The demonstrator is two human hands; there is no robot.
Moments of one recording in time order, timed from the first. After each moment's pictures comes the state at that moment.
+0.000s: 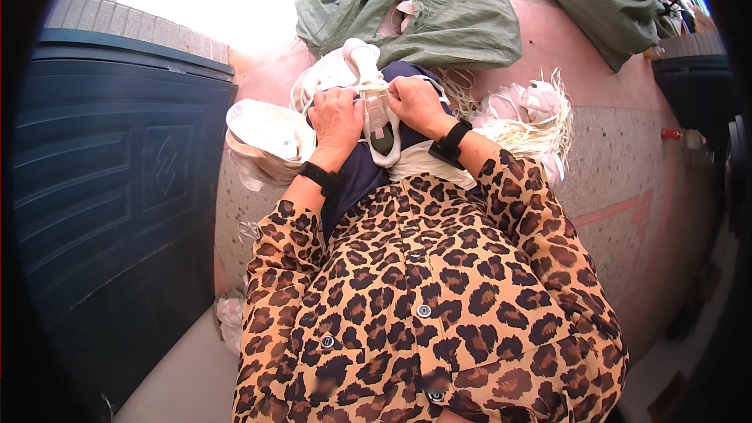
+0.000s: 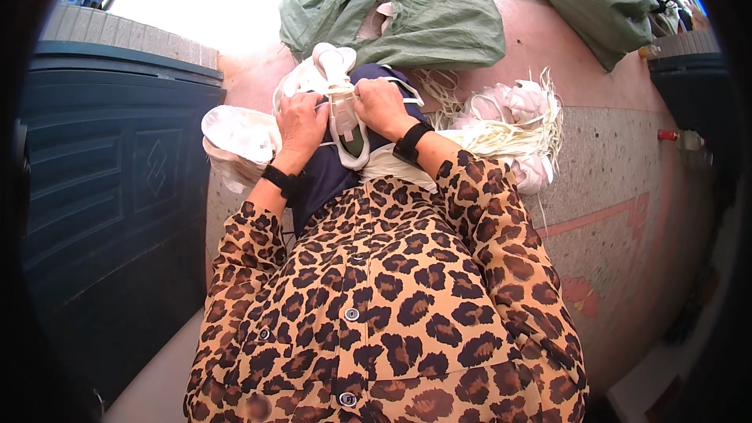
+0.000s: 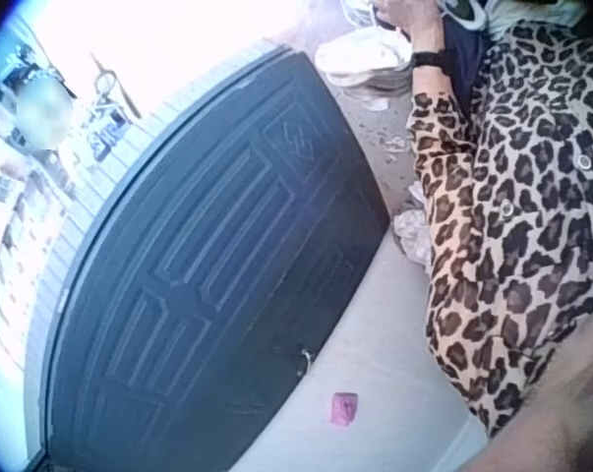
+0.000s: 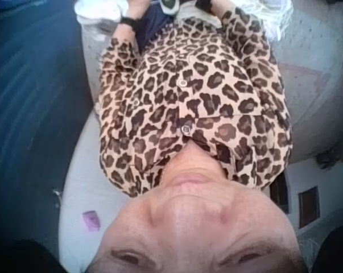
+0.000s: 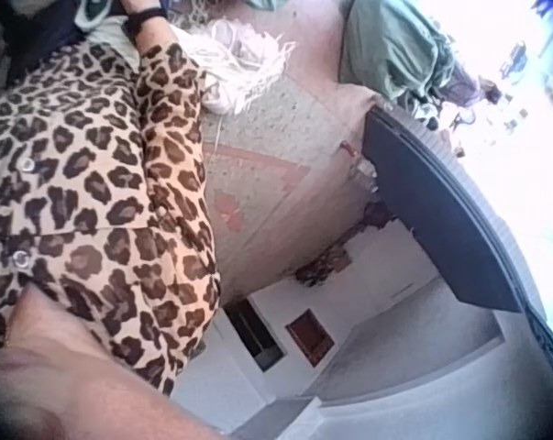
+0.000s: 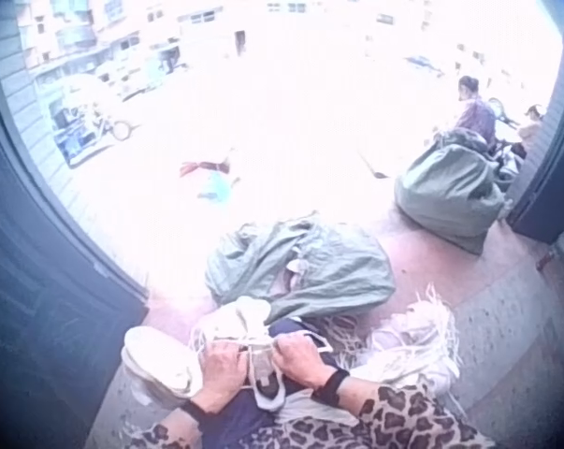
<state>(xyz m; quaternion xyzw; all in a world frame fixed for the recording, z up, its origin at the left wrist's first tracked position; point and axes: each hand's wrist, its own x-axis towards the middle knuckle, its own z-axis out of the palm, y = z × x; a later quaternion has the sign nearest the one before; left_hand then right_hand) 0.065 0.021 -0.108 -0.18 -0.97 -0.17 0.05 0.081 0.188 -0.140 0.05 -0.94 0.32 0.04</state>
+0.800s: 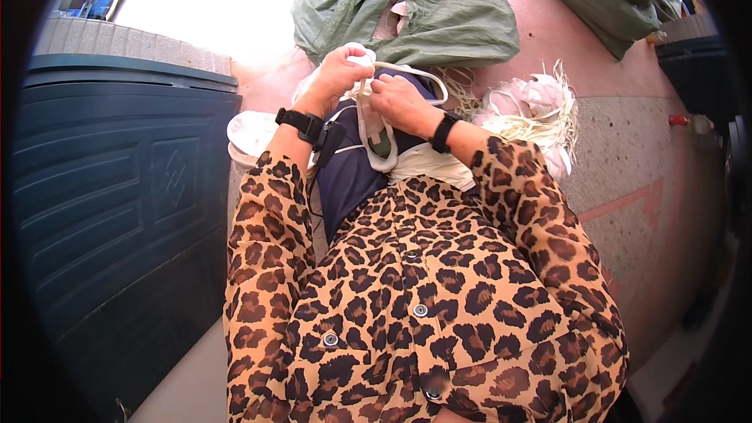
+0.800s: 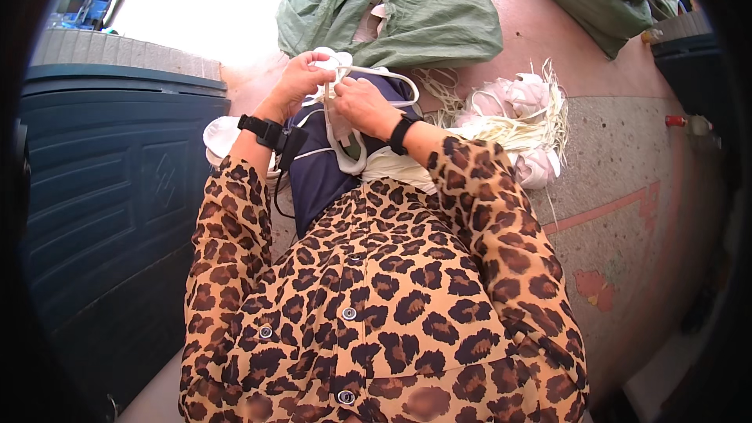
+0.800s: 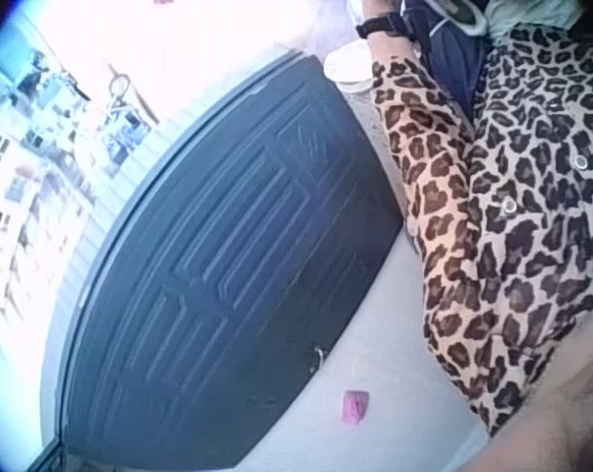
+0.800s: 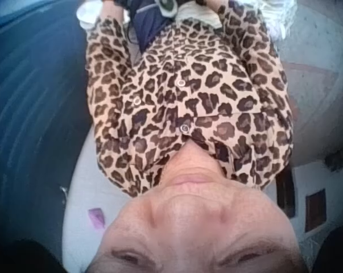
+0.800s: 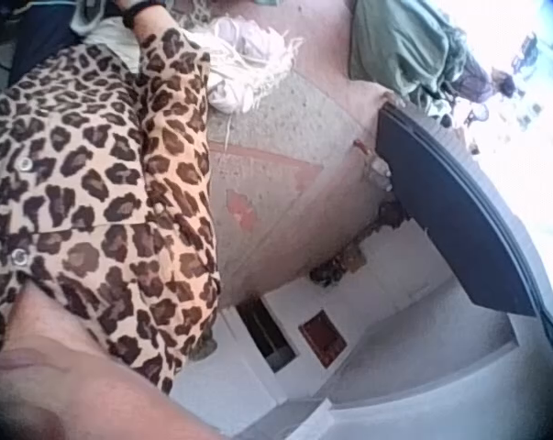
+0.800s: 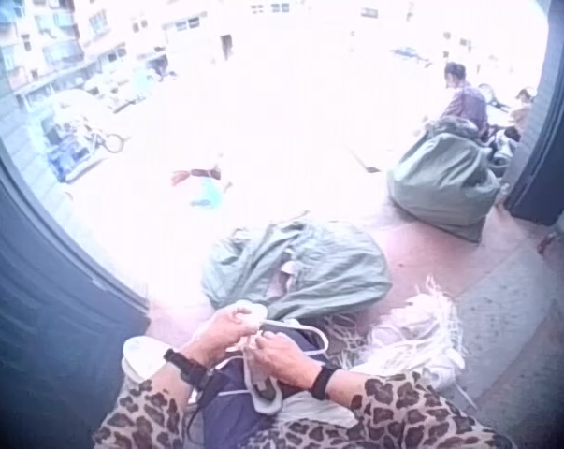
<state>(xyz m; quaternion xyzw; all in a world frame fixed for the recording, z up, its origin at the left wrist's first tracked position) -0.014 0.050 -0.079 -0.05 -0.75 -0.56 -0.34 0.072 0.186 -0.126 0.28 -0.93 0.21 0.15</state>
